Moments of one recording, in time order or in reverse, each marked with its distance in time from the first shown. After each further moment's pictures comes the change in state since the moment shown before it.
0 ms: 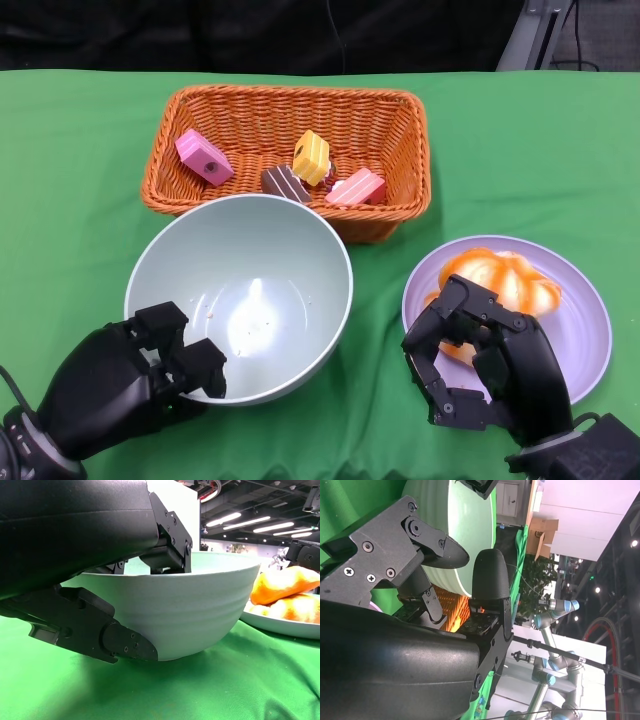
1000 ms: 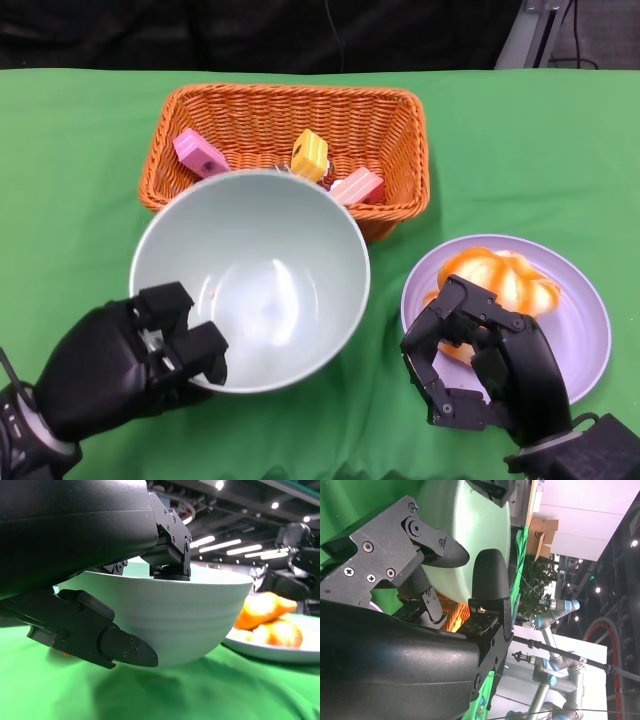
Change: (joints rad) left arm 0.004 0.072 0.035 -0.168 0.078 0.003 0.020; right arm 0.000 -0.001 0.004 0.000 0.006 0.000 0.002
